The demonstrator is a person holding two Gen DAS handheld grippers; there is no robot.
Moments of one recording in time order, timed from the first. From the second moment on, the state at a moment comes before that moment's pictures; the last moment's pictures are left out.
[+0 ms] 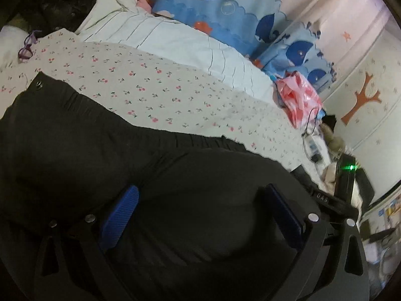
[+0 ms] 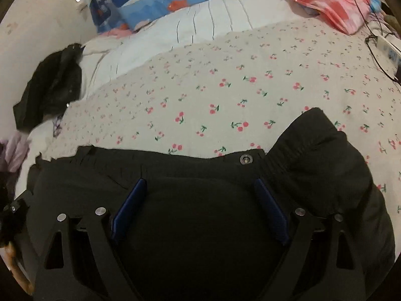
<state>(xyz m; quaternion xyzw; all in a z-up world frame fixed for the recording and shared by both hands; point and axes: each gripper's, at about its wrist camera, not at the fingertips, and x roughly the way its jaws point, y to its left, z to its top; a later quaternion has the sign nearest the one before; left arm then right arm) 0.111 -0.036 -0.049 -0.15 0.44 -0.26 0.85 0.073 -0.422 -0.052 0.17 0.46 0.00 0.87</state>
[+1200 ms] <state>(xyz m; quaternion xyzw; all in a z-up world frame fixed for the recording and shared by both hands) 0.012 -0.059 -0.037 0.01 0.31 -0.16 0.94 -0.026 -0.413 -0.001 0.10 0.35 -0.01 0.93</state>
